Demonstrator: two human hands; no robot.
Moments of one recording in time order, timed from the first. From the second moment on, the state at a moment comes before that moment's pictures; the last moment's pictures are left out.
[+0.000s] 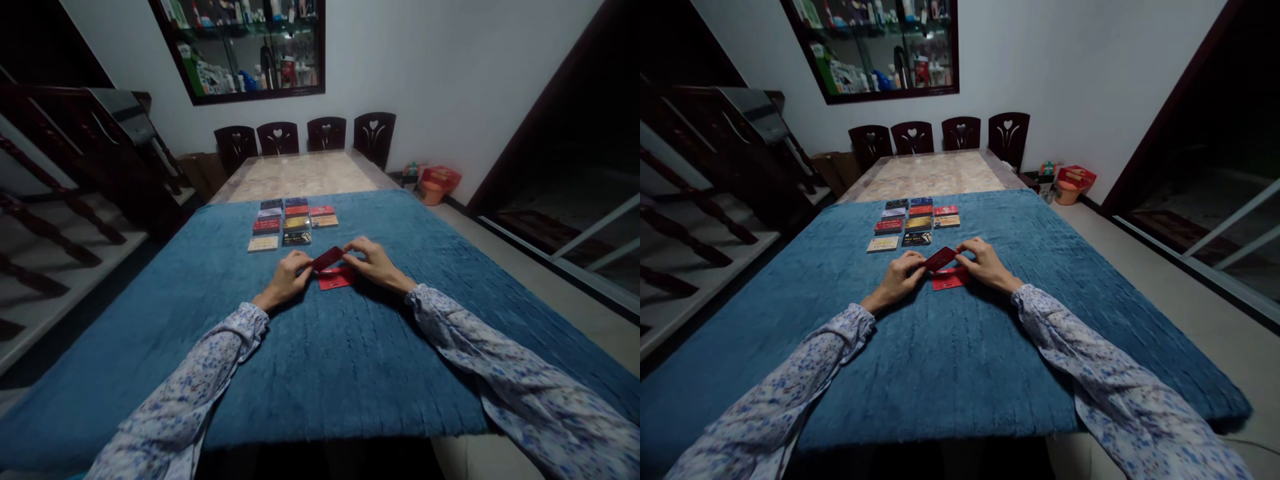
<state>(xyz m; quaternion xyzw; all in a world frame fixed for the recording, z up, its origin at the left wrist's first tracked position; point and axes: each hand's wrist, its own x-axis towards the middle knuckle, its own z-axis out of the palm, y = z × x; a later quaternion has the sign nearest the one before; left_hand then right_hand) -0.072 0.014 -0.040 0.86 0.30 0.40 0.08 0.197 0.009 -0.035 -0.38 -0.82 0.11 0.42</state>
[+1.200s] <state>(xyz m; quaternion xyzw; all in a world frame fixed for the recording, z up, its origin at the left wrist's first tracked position) -0.116 0.017 -0.024 0.80 0.38 0.46 0.01 0.126 0.028 -0.038 -0.36 -0.88 0.00 0.31</state>
